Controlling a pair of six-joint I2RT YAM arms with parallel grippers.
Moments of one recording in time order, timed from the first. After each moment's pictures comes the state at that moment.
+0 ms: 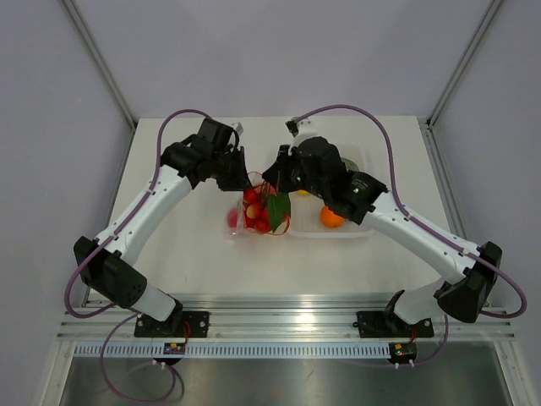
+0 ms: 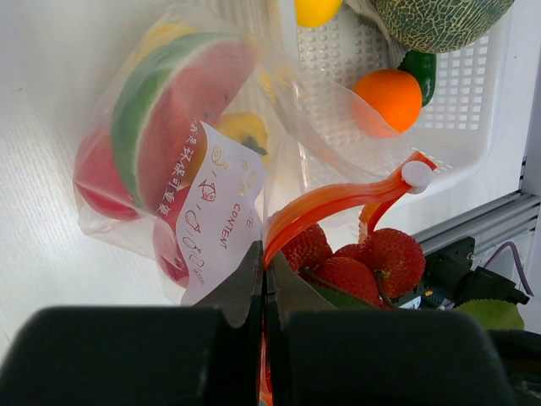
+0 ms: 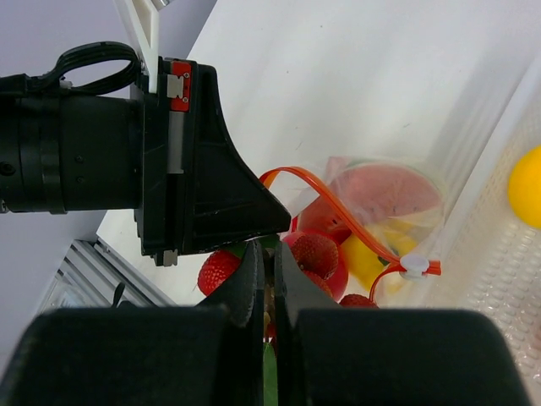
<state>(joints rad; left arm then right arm) -0.51 1.50 1.56 -0.95 0.19 -0.55 0.87 1.42 1.45 -0.40 0.12 0.54</state>
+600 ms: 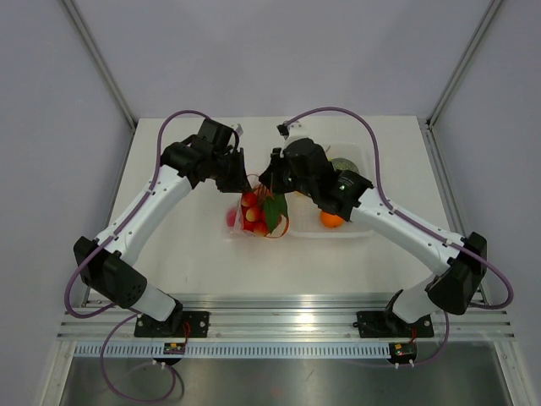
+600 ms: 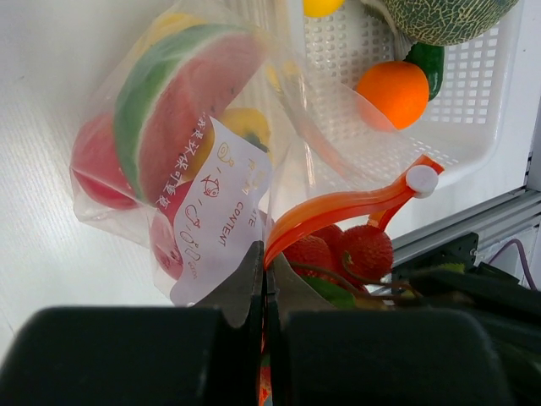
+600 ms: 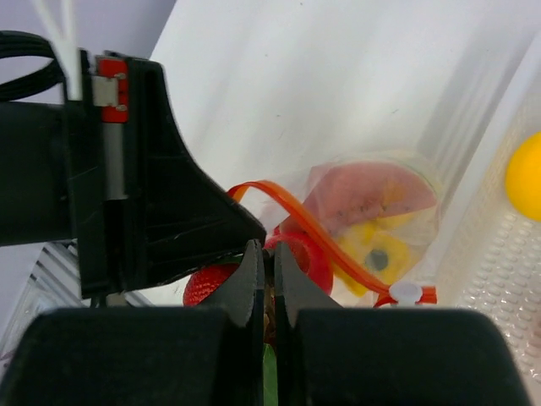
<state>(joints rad) -0.51 1.50 1.56 -0.98 0.19 -0.55 0.87 1.49 1.46 -0.39 0.13 0.54</state>
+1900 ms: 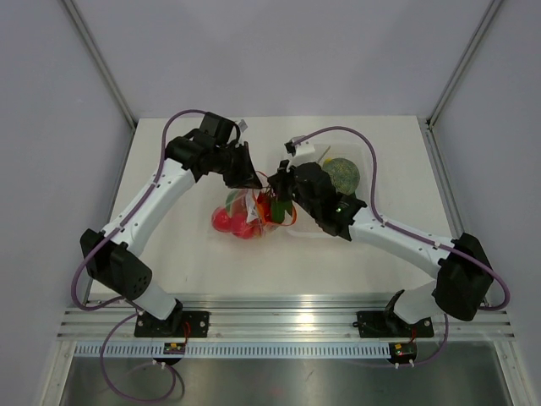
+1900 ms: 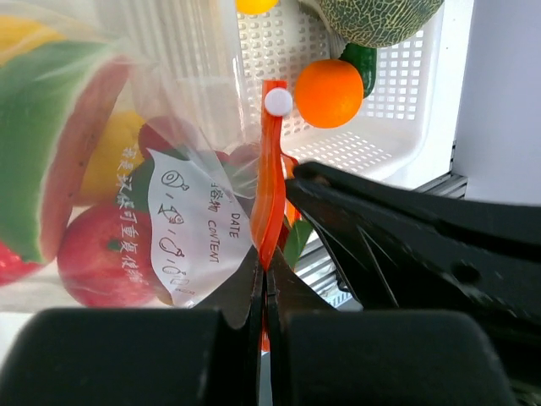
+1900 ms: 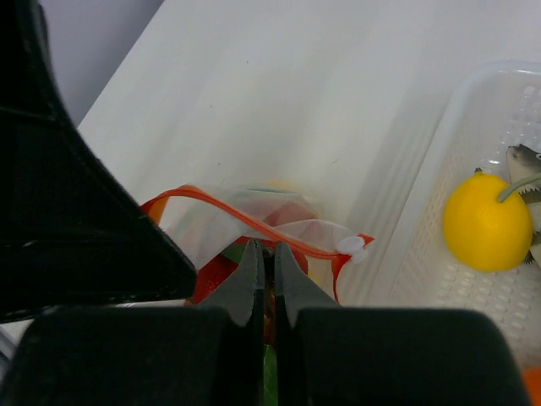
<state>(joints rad) -0.49 1.56 1.61 -0.95 0.34 -0.63 0.86 1.46 1.11 0.07 0.29 0.40</state>
